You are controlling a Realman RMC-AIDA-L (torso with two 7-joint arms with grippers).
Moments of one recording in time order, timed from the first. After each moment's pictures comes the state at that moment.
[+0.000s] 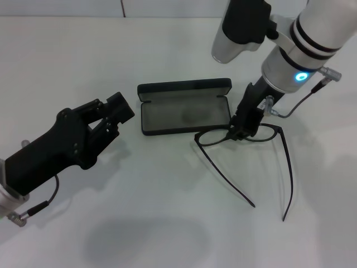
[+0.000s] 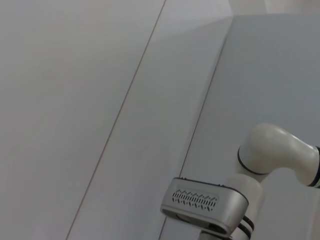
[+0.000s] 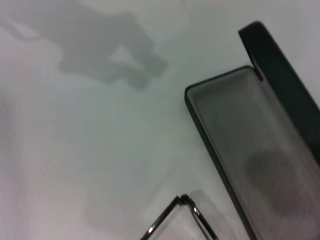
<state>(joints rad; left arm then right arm) -0.21 -2.08 0.96 0.39 1.24 1.82 -1.07 1.16 2.03 -1.63 -0.68 -2.30 -1.29 2.23</state>
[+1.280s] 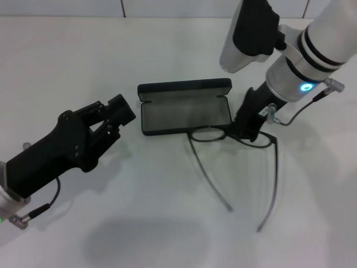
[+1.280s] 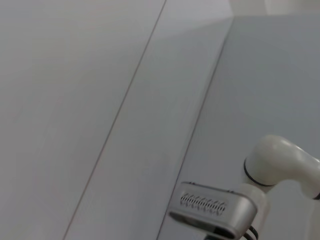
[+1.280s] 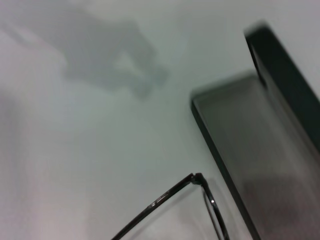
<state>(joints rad) -0.21 -2.08 0.96 0.38 1.24 1.83 -1.07 1.06 2.03 -1.65 -0.79 -2.28 -1.26 2.21</state>
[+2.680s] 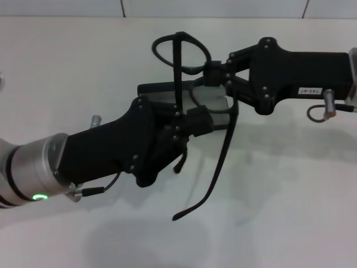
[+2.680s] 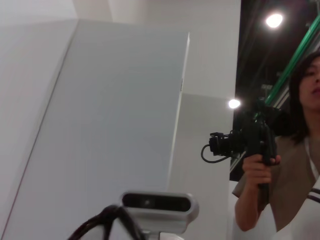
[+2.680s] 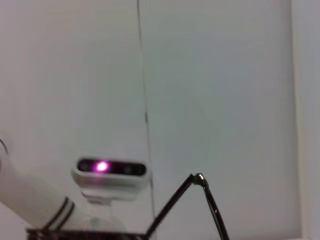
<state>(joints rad) -0.47 -2.10 1.12 0.28 1.25 2.02 -0.98 0.56 2.02 -1.35 -0.94 -1.36 -1.47 1.43</state>
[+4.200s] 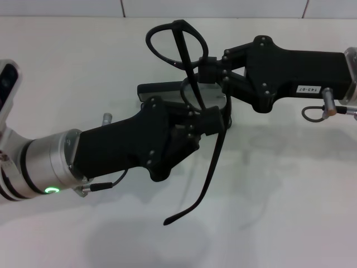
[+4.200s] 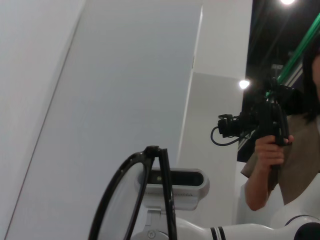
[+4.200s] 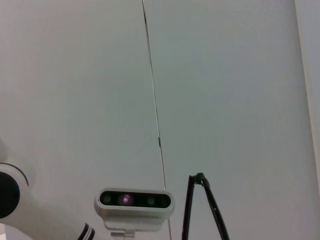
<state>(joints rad) -0.50 -2.09 1.15 0.28 1.25 1.95 -0.98 0.61 2.02 -1.34 -0.80 -1.27 -1.54 1.38</state>
